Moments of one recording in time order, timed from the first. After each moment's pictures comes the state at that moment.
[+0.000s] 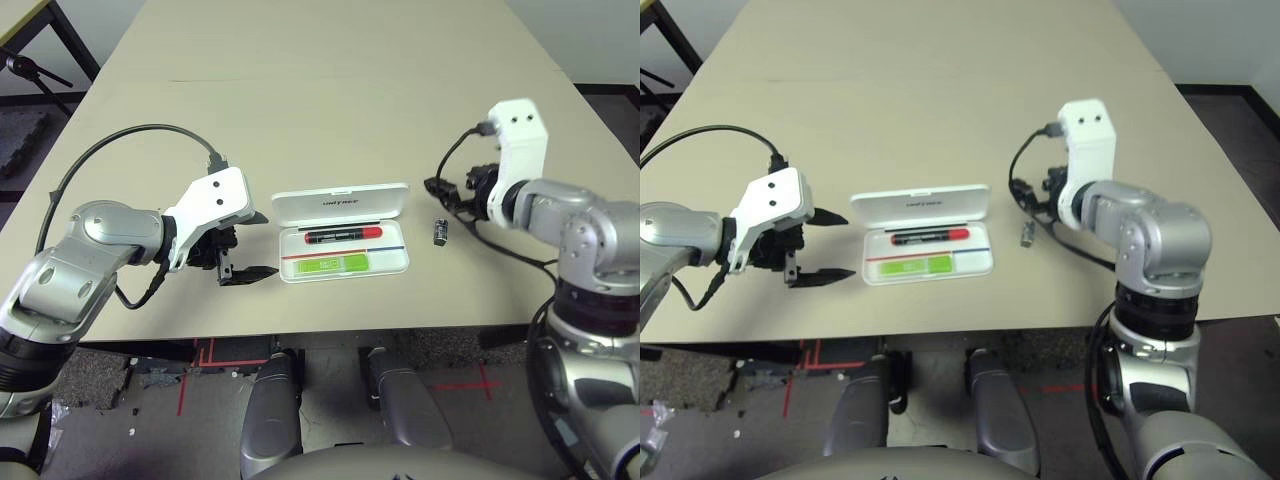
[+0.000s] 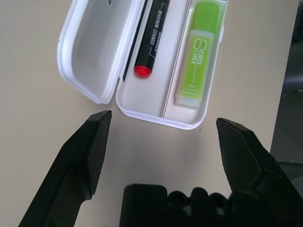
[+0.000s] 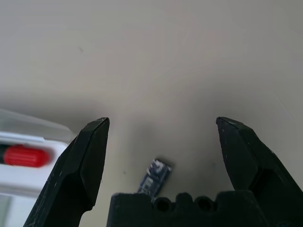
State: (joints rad) left arm -0.38 1.00 -0.11 -0.43 -0.31 0.68 -1.09; right arm -0.59 -0.34 -0.20 -0.42 0.26 1.55 0.23
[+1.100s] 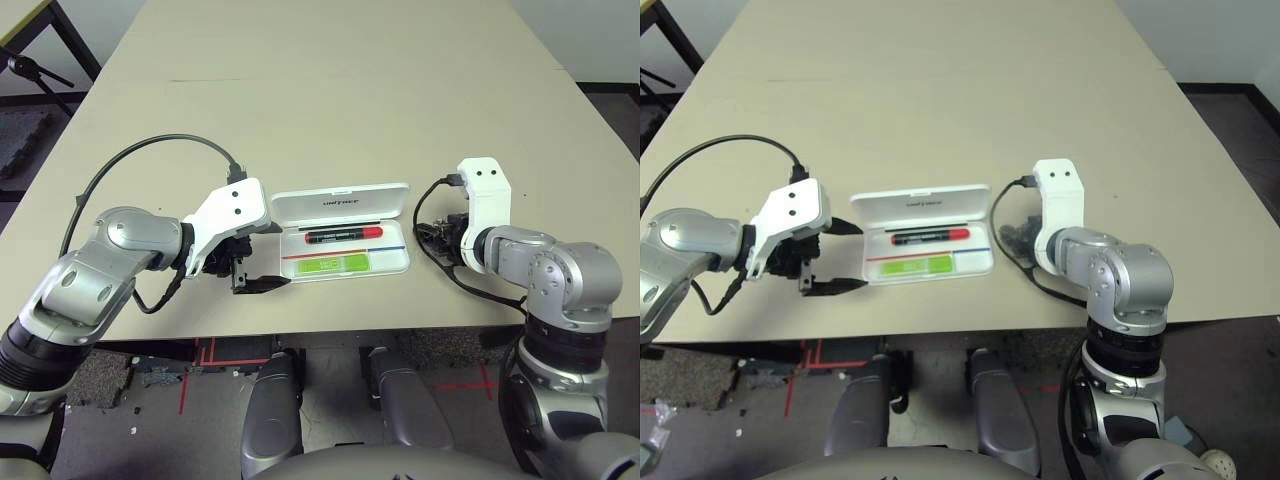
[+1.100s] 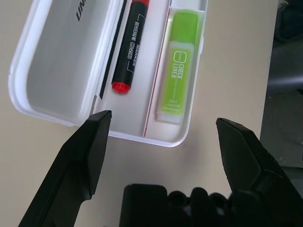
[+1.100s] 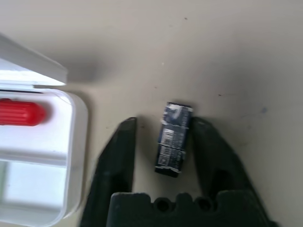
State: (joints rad) left arm -0.40 0.97 -0.17 -0.46 -0.31 0.70 -1.09; right arm -0.48 -0.22 -0.18 -0.45 0.26 1.59 0.16
